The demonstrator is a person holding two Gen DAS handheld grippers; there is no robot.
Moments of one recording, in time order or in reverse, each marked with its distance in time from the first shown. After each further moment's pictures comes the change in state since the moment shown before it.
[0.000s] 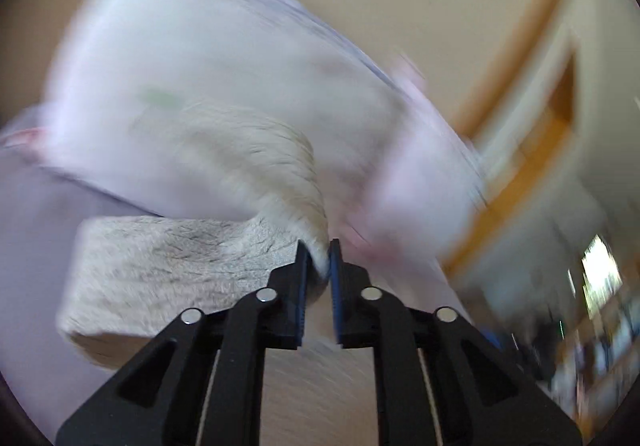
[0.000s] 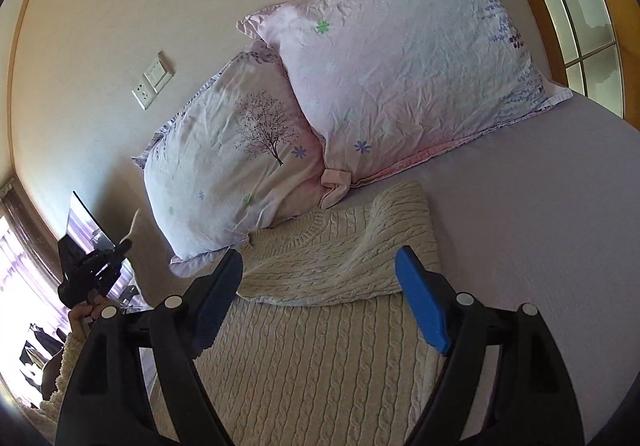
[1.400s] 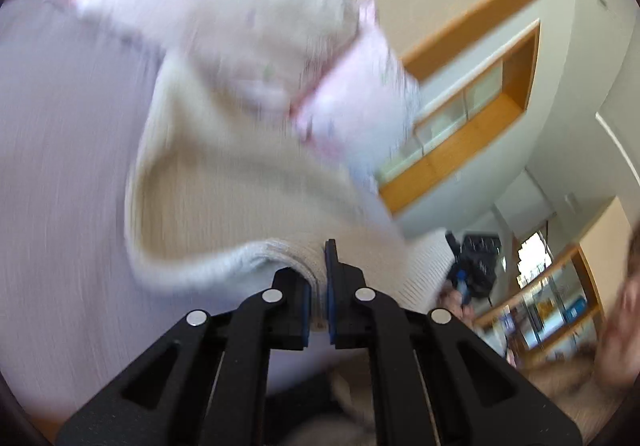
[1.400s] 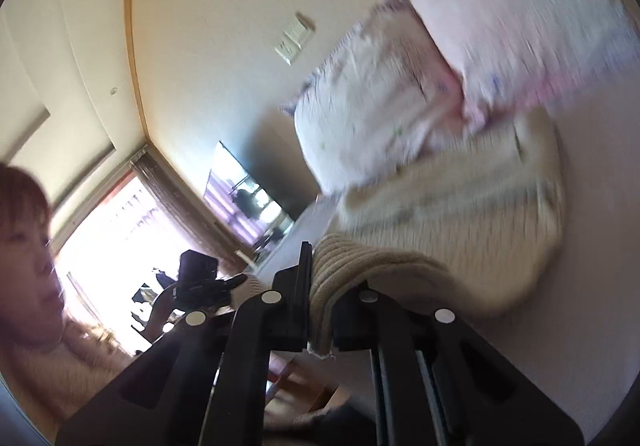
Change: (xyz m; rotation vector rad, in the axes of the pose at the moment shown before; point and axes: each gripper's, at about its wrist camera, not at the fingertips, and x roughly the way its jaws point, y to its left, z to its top) left arm -0.096 0.034 -0.122 -0.193 0.035 -0.168; right arm -0.024 0.011 -0.011 -0.075 0.087 0.547
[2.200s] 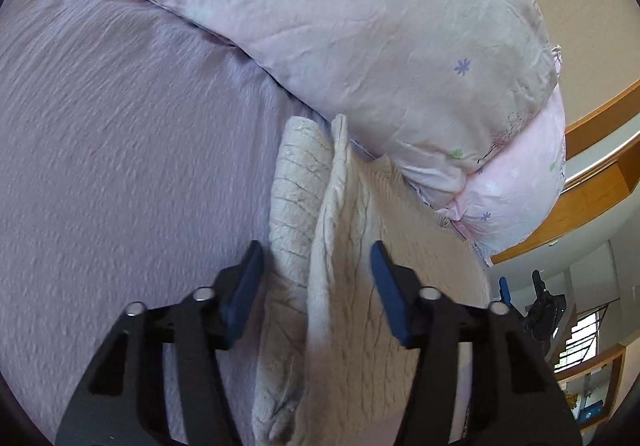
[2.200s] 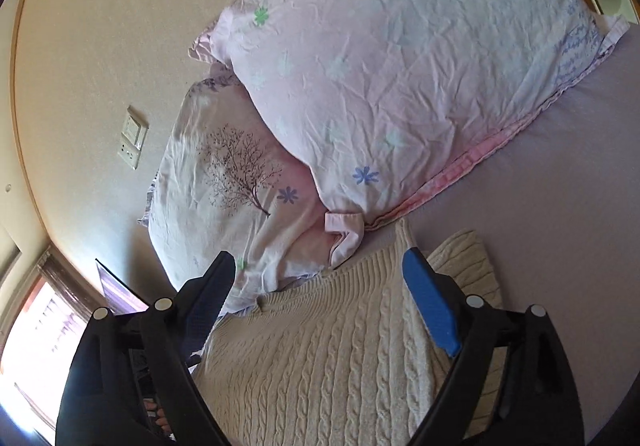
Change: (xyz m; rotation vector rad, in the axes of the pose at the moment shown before) left arm 0.125 0.141 0.107 -0.273 0.081 0.343; right arm 0.089 -0.150 0.065 0.254 -0.183 -0.335
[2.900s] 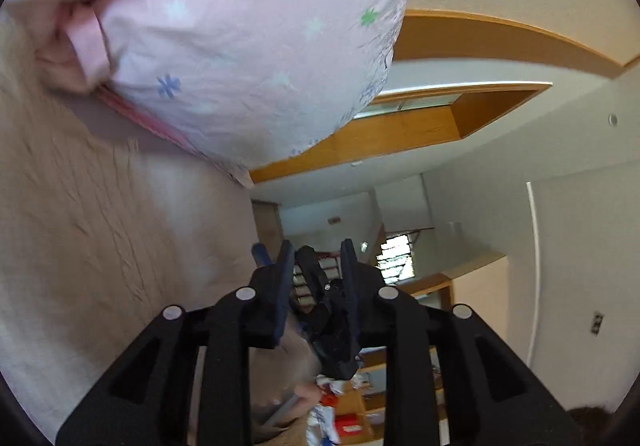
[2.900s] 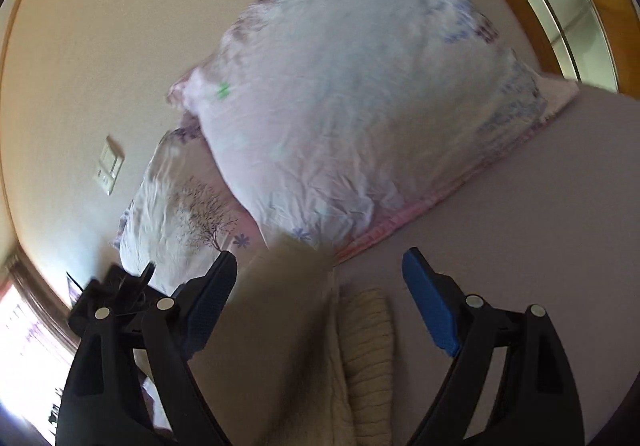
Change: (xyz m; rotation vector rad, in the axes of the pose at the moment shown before) left arm 0.184 -0.274 -0.060 0.017 0.326 -0.758; right arm -0.069 -0.035 0.037 0.009 -0.085 -0.131
